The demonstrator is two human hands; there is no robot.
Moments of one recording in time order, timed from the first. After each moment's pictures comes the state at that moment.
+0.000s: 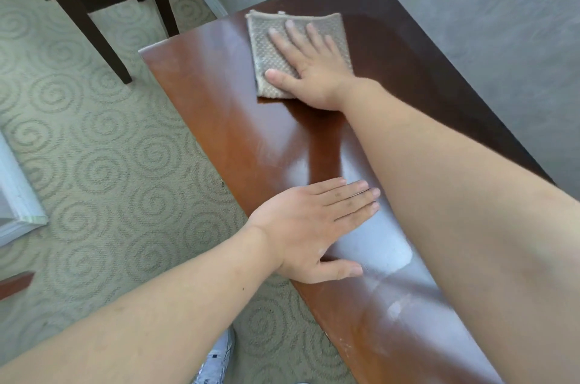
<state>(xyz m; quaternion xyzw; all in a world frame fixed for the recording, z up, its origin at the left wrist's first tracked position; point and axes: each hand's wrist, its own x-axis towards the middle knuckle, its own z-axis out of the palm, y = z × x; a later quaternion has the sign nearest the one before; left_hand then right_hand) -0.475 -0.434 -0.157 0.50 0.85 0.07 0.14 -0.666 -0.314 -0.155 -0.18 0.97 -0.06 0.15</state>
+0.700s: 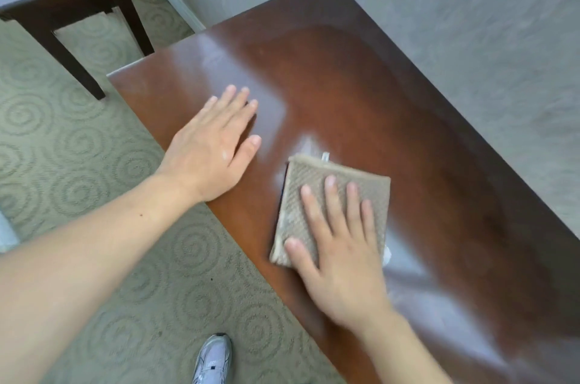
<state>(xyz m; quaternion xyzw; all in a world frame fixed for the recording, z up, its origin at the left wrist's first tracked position) -0.562 -0.500 -0.148 0.25 0.95 0.19 0.04 -0.400 -0.300 -0.152 0.00 0.99 -0.08 0.09</state>
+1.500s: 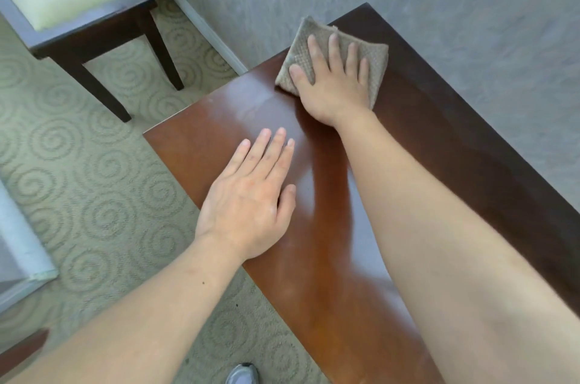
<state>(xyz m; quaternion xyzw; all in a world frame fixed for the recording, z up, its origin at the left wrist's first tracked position) -0.584 -0.501 -0.163 0.24 0.96 0.13 0.03 -0.733 -0.327 -0.160 0.07 0.99 -0.09 0.09</state>
